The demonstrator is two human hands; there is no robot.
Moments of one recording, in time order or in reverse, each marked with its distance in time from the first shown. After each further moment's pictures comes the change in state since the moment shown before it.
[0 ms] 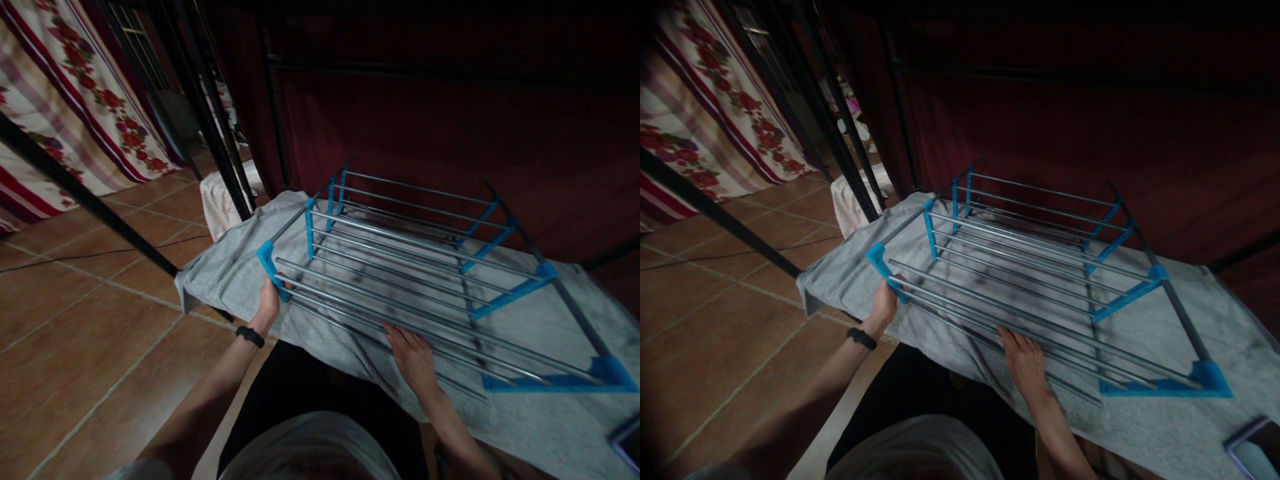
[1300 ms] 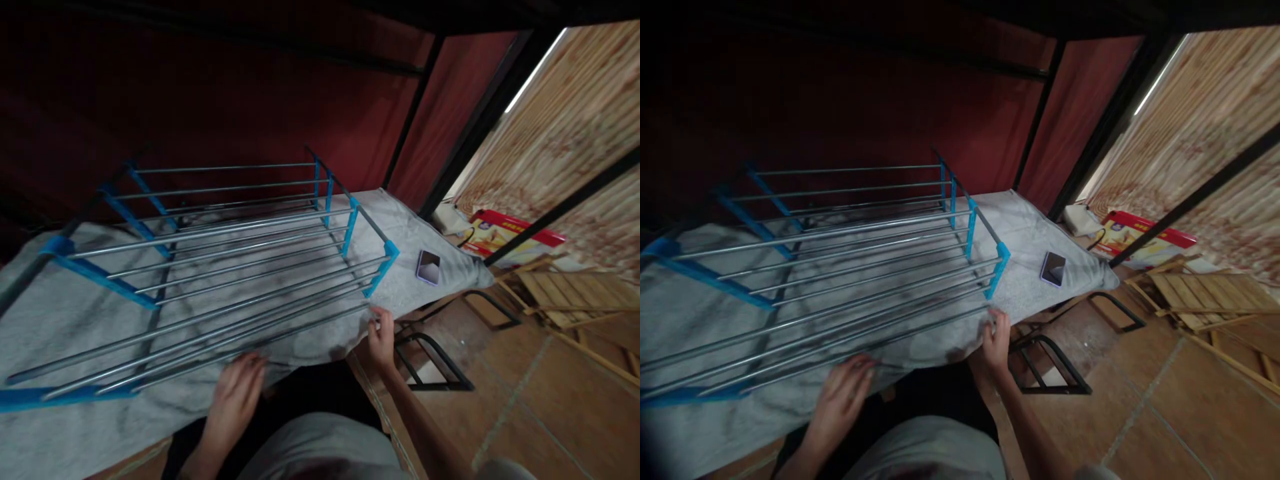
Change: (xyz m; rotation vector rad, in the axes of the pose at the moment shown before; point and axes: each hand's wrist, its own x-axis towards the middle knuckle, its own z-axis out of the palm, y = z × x) left_hand -0.138 -0.044 0.038 0.735 -0.944 0.950; right_hand -0.150 0.024 -0.019 0.286 0.602 0.989
